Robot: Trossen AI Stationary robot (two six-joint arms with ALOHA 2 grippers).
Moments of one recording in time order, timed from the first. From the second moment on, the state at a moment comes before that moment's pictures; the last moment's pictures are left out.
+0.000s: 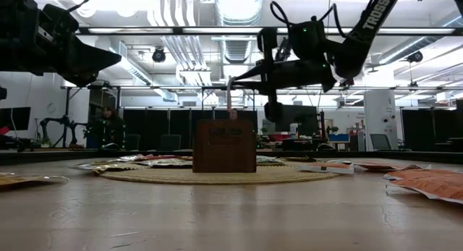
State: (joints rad) left arm 0.14 0.04 0.01 0.02 0.01 -0.07; right arm -0.41 1.78 0.79 0.85 -0.51 1.26
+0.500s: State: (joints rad) left arm 0.14 0.04 0.01 0.02 0.01 -0.07; right arm -0.41 1.89 0.80 0.98 -0.53 1.31
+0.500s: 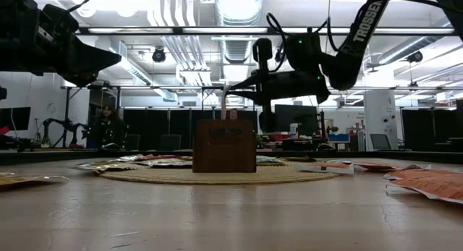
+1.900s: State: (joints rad) left arm 0.14 0.04 0.01 0.02 0.01 -0.07; right arm -0.42 1.90 0.66 1.16 -0.49 1.53
